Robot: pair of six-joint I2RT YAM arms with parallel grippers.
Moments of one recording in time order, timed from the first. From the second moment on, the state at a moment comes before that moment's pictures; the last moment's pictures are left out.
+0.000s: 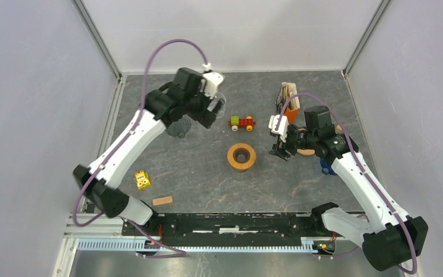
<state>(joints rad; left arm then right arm) -0.66 1.54 1.70 -0.95 -0.05 0.16 0.32 1.03 0.94 -0.66 -0.65 -0.79</state>
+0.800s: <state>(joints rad) -0.39 1.03 1.02 -0.51 -0.01 0.11 0.25 1.09 1.04 -0.60 -0.43 -0.61</state>
